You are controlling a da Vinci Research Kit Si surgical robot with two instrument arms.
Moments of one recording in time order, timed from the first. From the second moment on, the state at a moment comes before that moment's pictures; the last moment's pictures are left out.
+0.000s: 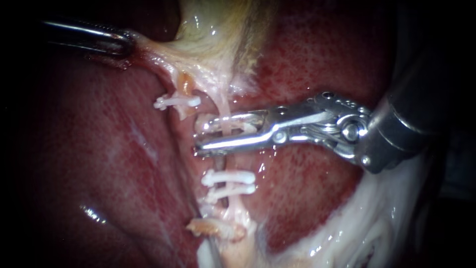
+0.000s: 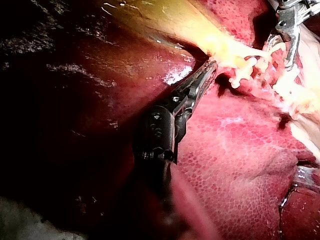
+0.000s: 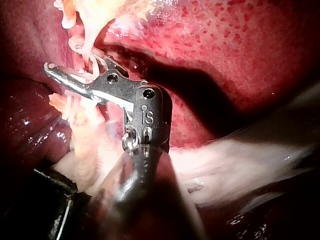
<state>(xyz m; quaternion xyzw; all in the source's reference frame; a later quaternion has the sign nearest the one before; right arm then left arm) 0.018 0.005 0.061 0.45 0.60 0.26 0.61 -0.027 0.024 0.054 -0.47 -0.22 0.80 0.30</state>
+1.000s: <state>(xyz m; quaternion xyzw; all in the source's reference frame) 0.015 0.003 0.067 0.45 0.55 0.24 0.67 -0.027 0.024 0.053 -0.47 -0.23 0.80 0.30</state>
